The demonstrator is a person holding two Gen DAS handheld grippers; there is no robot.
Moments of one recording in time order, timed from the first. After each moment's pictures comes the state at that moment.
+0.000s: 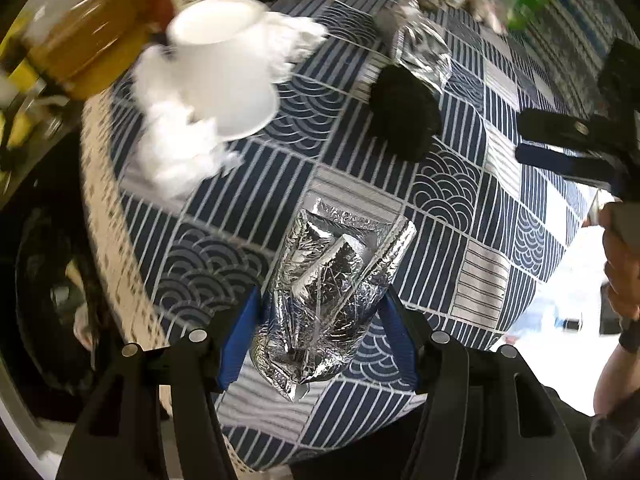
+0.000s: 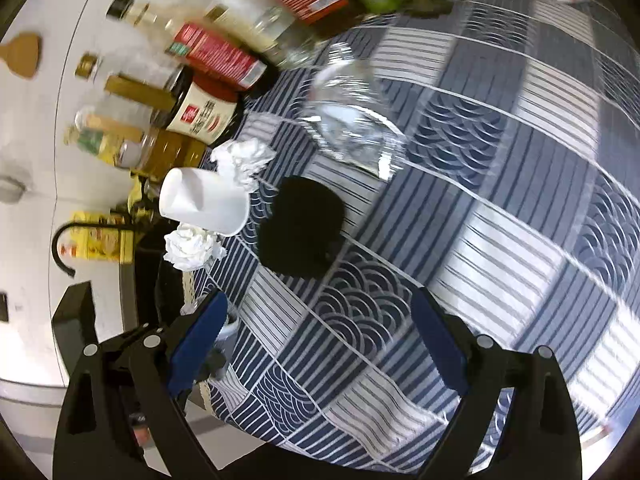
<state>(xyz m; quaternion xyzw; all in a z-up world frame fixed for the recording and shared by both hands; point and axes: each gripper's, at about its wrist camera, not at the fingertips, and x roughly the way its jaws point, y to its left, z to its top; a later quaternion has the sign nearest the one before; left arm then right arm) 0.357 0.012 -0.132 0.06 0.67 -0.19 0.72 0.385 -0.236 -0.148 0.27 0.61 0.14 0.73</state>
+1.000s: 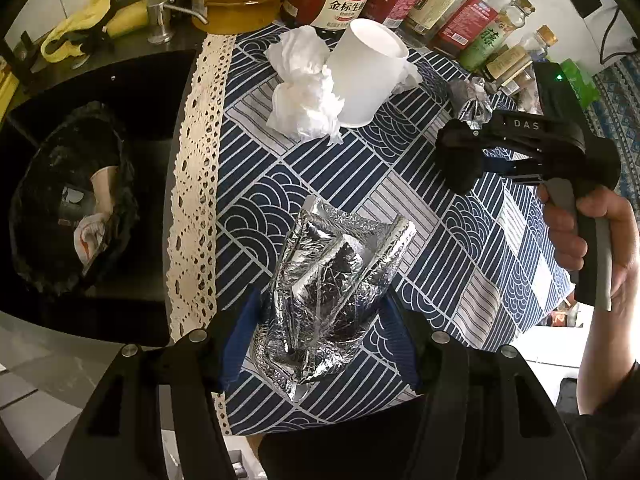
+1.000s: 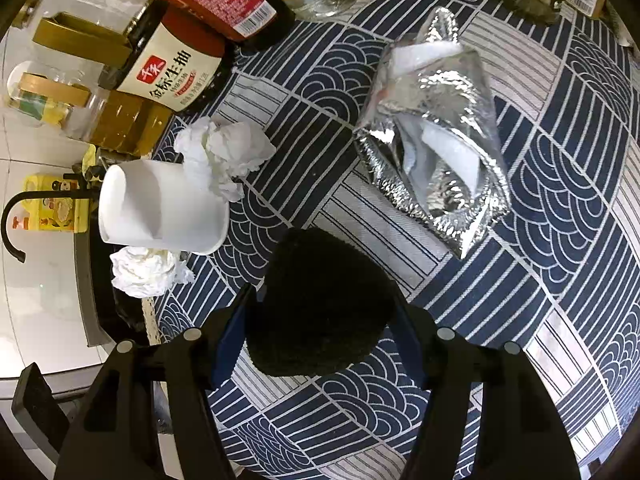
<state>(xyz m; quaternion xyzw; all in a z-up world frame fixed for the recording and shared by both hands) 0.315 0.075 -0.119 -0.08 0.64 -0.10 0.76 0.463 -0.175 -0.188 0.18 0.67 0.13 0.70</state>
